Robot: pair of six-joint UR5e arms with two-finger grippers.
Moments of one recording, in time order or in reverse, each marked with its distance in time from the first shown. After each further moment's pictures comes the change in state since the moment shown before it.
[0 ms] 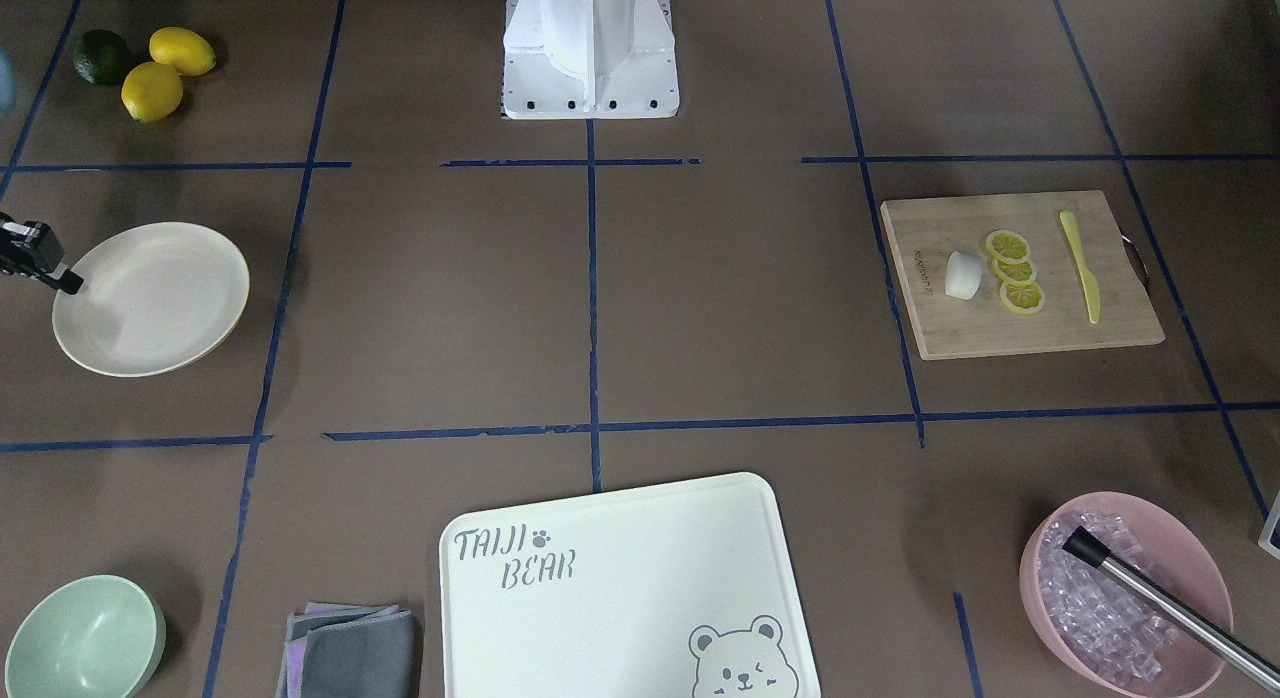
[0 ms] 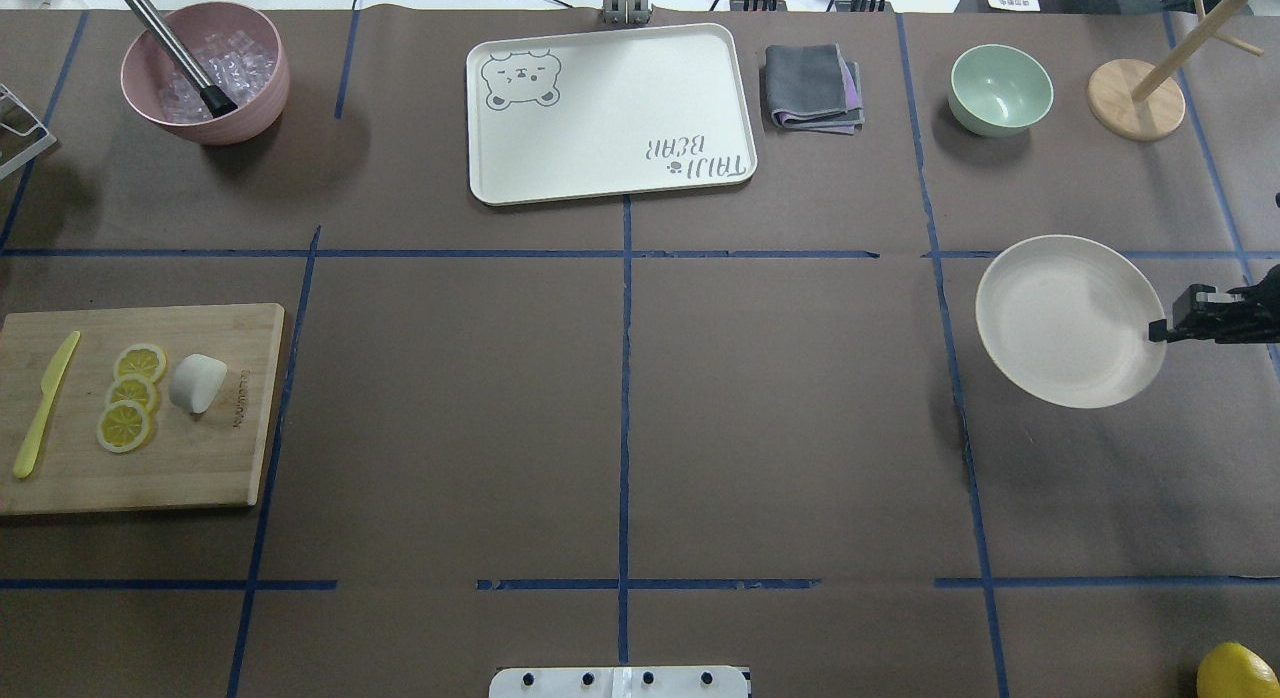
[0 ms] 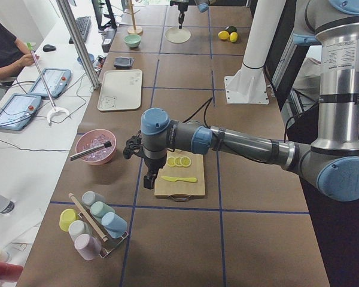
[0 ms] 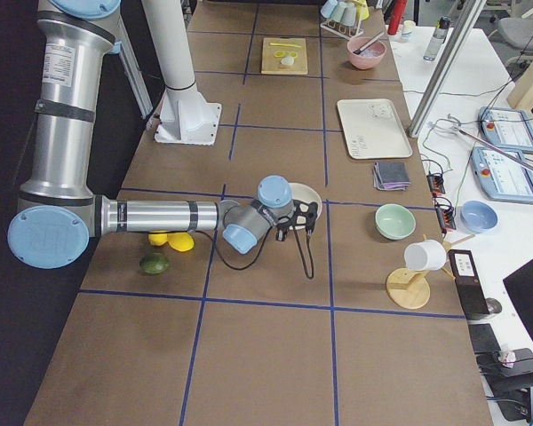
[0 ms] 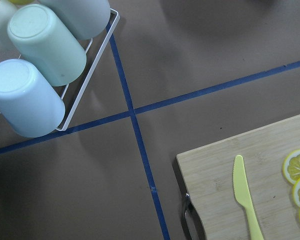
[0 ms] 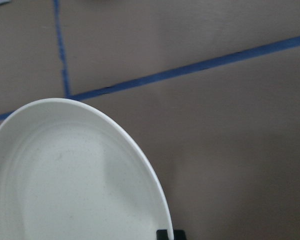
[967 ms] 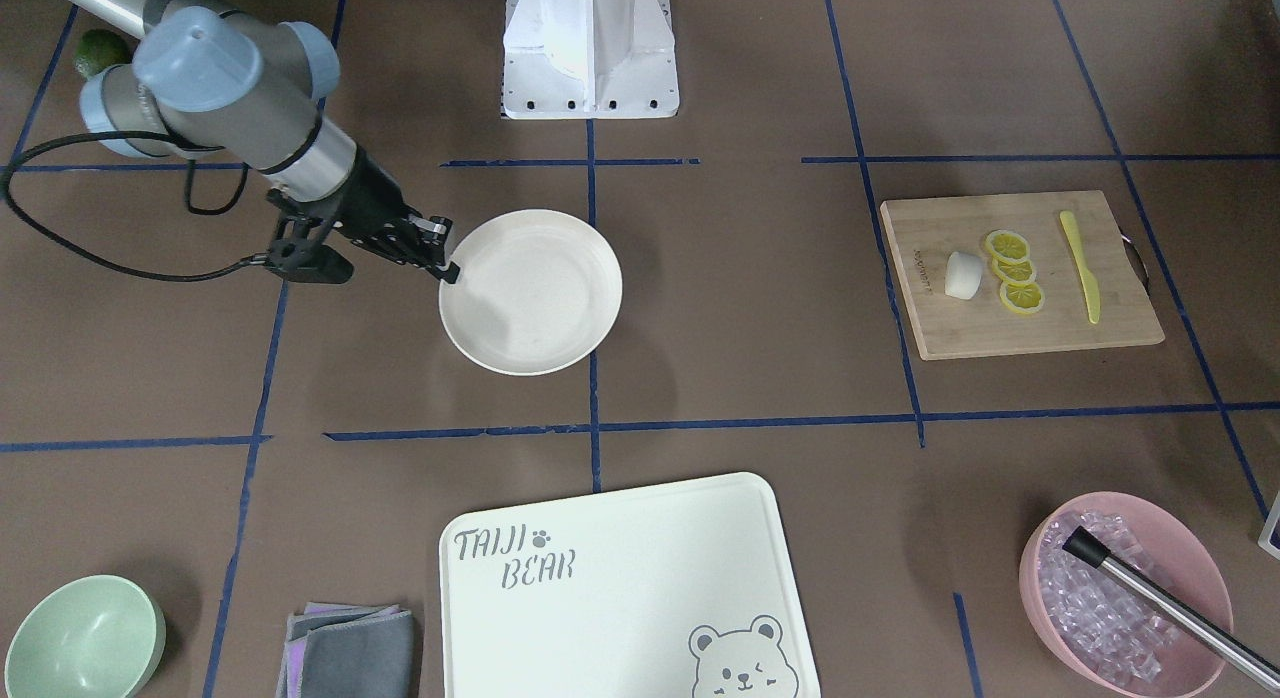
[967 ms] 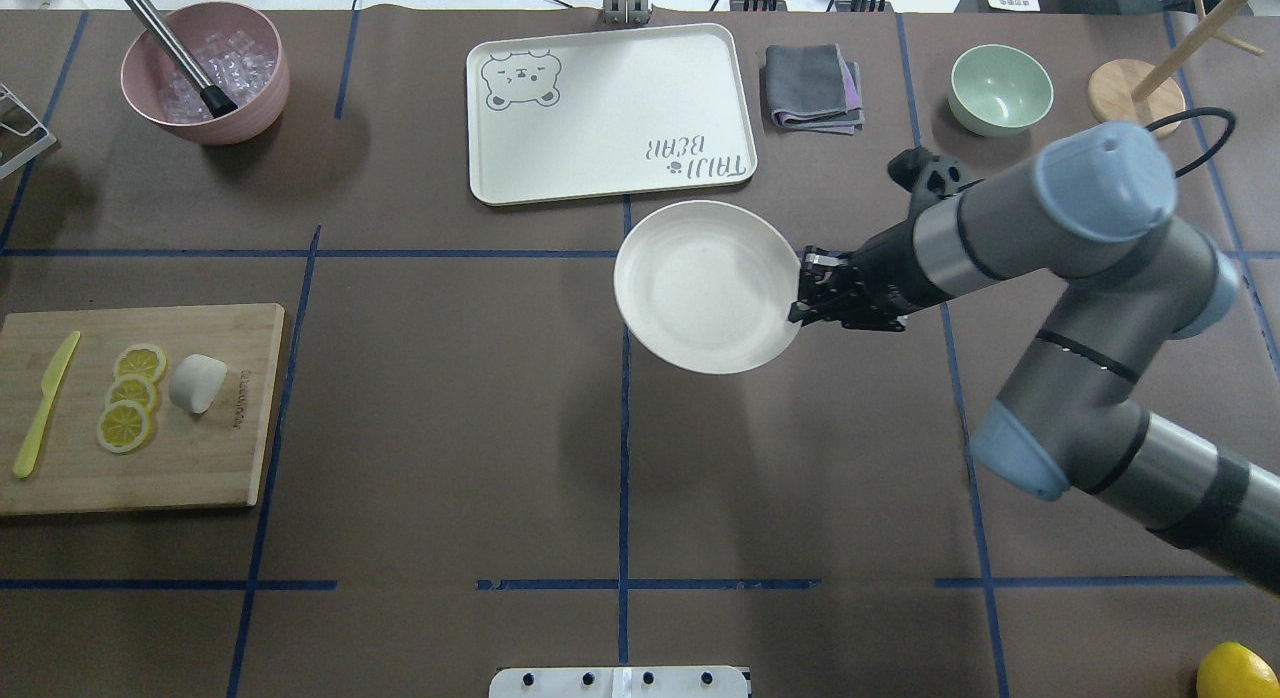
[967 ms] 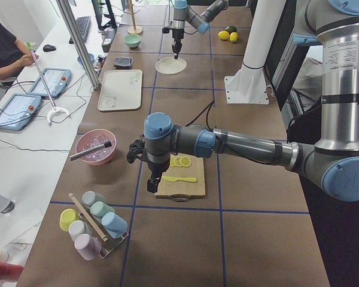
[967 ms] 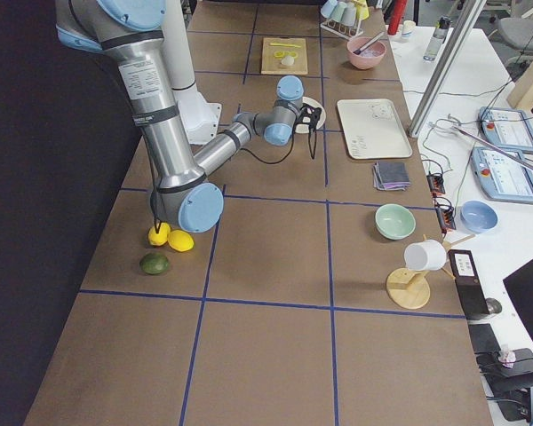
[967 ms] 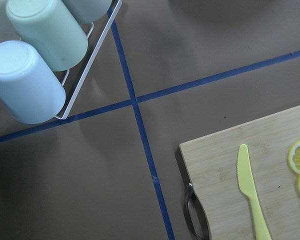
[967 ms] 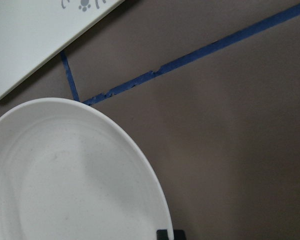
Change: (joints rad) left arm 0.001 0.026 0.000 -0.006 -0.002 0.008; right arm -0.443 0.548 0.003 -0.311 -0.305 0.490
